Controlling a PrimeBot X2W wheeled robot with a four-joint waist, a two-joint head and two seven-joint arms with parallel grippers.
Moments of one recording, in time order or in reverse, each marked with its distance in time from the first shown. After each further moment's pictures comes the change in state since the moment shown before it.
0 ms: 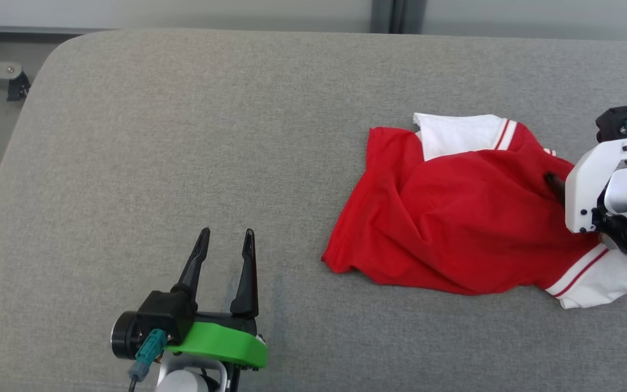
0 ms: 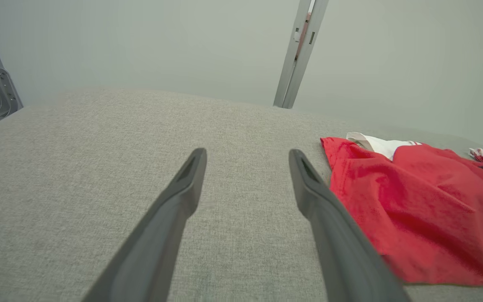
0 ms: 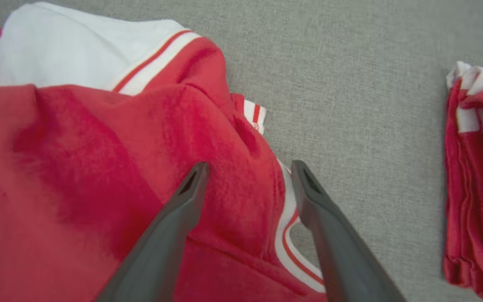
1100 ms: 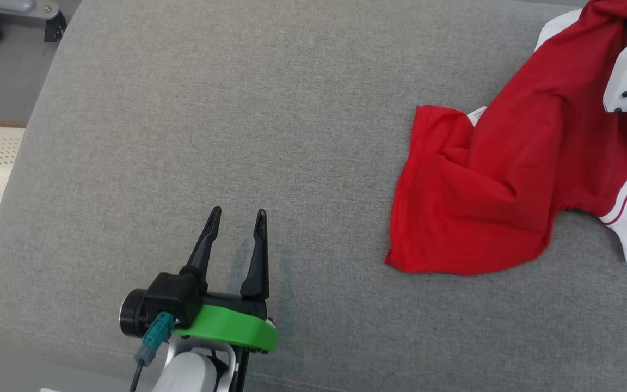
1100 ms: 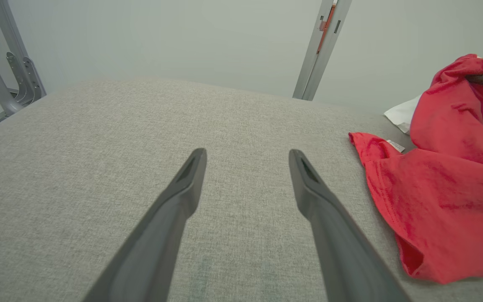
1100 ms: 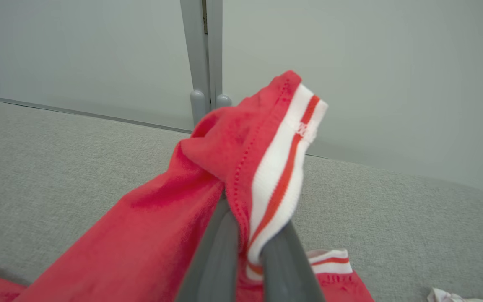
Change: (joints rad) left arm -0.059 0.000 -0.037 -0.010 -0.016 0.008 0.000; right arm -0.418 0.058 -0.150 0.392 -0.252 0.000 -0.468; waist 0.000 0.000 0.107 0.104
